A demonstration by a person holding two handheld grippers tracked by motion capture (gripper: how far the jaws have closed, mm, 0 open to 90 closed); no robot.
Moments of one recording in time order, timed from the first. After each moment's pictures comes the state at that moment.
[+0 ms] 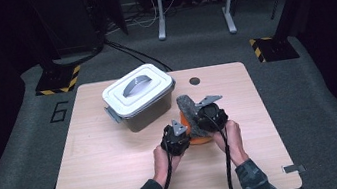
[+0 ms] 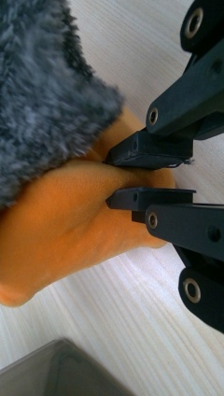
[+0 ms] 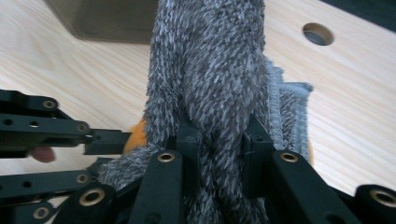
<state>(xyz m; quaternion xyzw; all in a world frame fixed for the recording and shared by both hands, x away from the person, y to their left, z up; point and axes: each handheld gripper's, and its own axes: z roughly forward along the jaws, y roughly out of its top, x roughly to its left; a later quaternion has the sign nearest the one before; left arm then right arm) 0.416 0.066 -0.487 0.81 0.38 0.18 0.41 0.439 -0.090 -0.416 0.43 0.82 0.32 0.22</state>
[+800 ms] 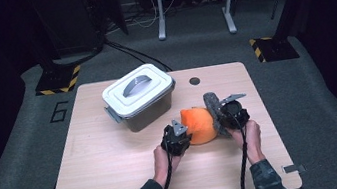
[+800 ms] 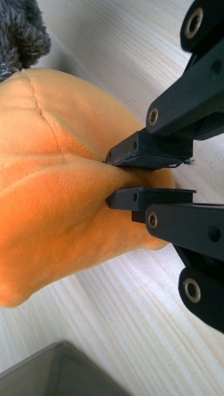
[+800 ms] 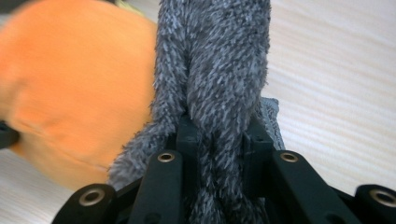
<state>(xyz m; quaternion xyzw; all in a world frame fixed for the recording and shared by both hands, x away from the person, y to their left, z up) 0.416 0.066 -0.487 0.82 0.37 0.18 0.40 0.451 -0.159 -0.441 0.51 0.78 0.28 0.22</state>
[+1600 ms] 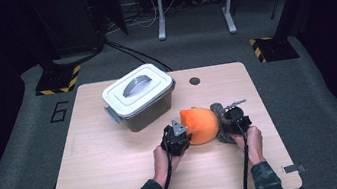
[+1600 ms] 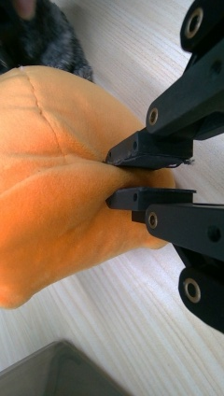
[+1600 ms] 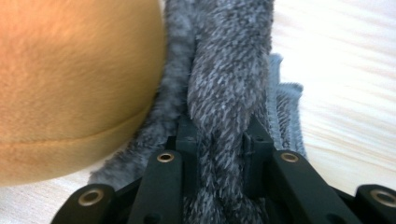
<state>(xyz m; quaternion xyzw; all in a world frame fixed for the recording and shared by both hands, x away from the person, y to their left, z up) 0.416 0.067 -0.488 0.82 0.37 0.18 0.40 0.463 -0.178 -0.485 0.55 0.78 0.23 0.19</state>
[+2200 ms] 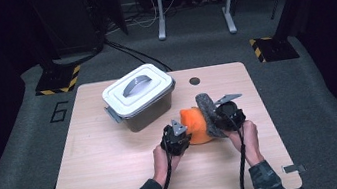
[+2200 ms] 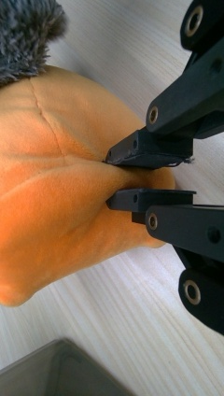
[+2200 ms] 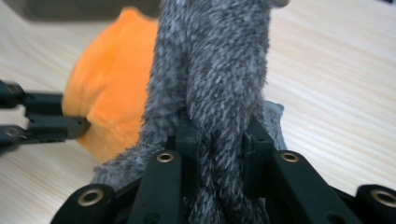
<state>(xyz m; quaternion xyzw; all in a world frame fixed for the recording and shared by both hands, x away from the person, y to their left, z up) 0.418 0.069 -0.487 0.82 0.37 0.18 0.40 0.437 -0.135 -0.423 0.48 0.80 0.29 0.22</state>
